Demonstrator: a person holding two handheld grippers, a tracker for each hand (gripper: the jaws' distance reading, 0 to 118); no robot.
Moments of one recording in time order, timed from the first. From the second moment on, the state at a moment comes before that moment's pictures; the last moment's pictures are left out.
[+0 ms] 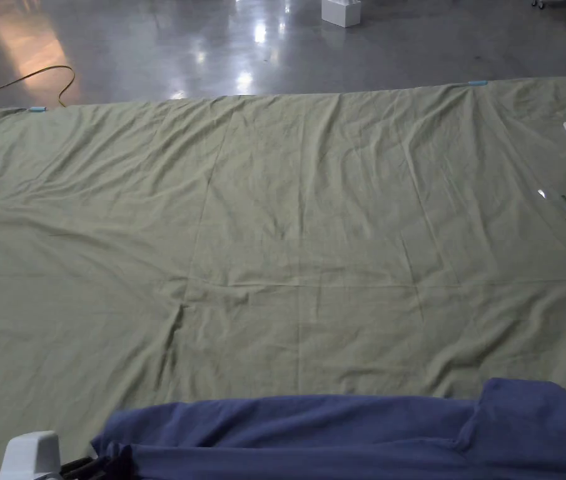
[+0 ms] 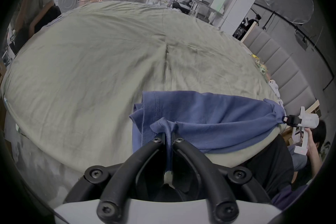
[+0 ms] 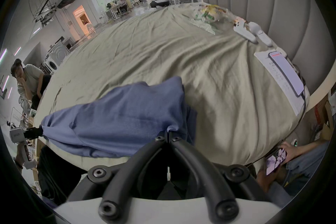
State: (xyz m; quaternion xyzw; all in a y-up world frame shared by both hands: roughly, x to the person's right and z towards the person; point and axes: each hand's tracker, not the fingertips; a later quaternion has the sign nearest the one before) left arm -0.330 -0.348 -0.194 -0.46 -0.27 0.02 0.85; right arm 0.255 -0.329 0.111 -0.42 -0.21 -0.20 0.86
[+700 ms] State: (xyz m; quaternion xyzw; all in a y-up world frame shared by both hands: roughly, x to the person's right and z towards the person) left arm -0.283 -0.132 -0.065 0.00 -0.25 -0.04 0.97; right arm 0.143 -0.162 0.120 -0.07 -0.17 -0.07 0.98
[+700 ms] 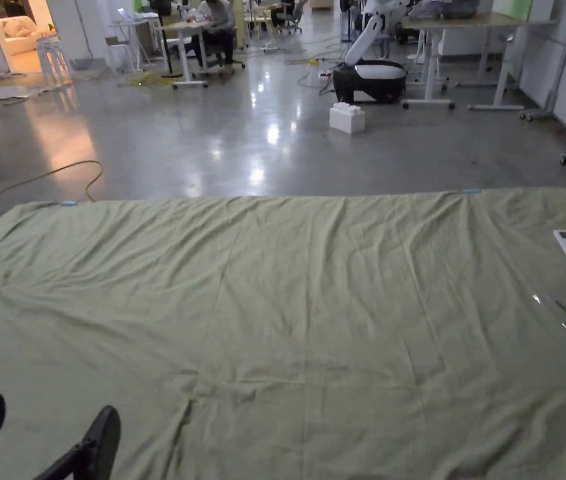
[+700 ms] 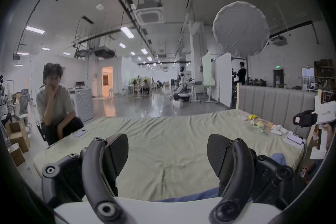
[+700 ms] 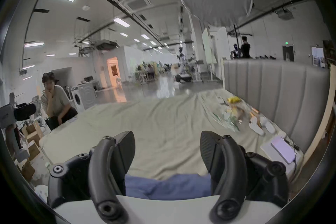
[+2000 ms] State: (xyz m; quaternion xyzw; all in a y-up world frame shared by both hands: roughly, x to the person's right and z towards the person) left arm -0.358 -0.337 -0.209 -0.44 -0.23 0.20 0.84; right arm 0.117 -0.196 0.127 -0.14 -0.15 -0.11 0.97
